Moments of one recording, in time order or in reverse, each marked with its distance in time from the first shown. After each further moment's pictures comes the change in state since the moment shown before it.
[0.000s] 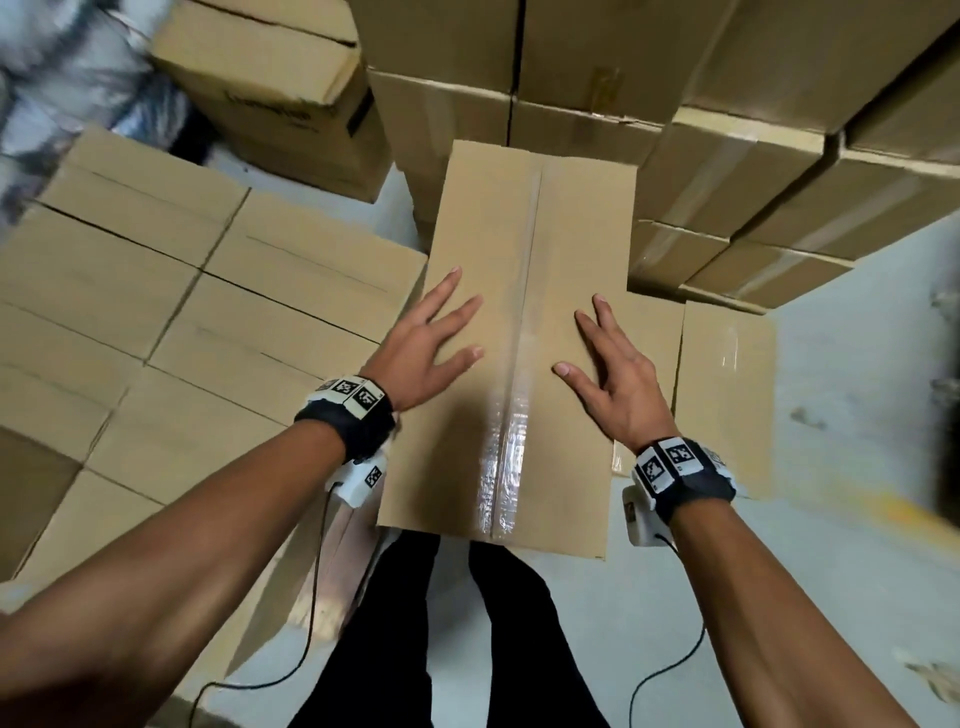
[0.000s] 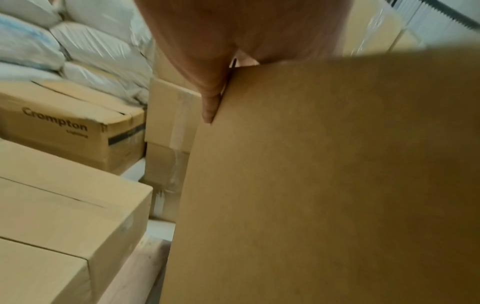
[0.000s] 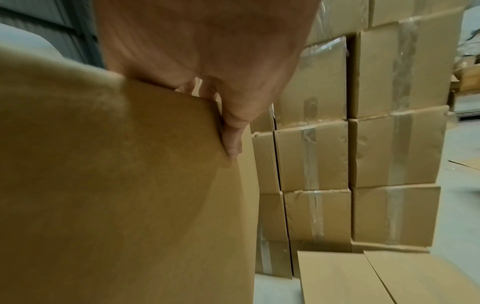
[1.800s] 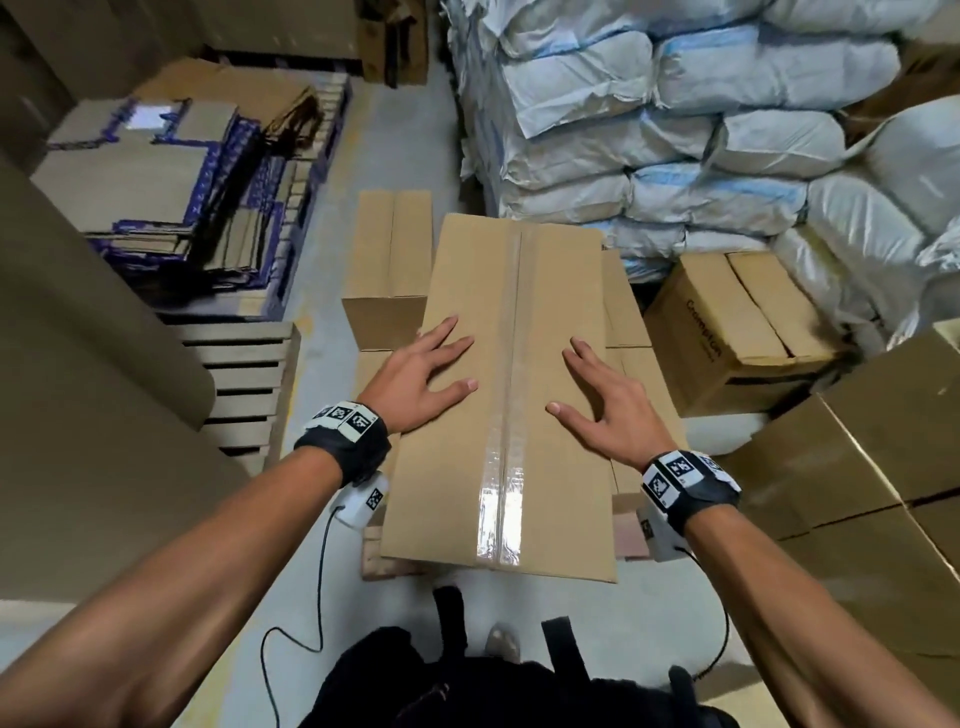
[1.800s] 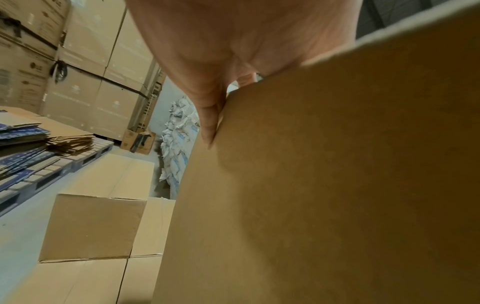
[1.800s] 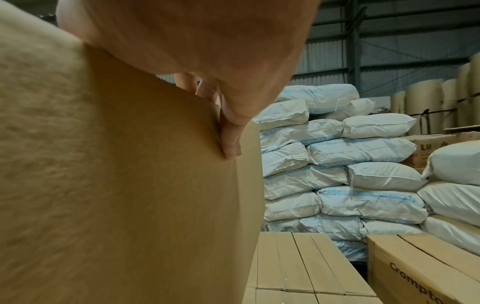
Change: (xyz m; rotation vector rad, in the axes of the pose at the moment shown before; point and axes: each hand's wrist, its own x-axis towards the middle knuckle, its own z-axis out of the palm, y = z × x) left_hand -0.454 0.049 -0.196 0.094 0.849 -0.796; right_hand 0.009 -0.420 0.151 -0.122 -0.664 -1.090
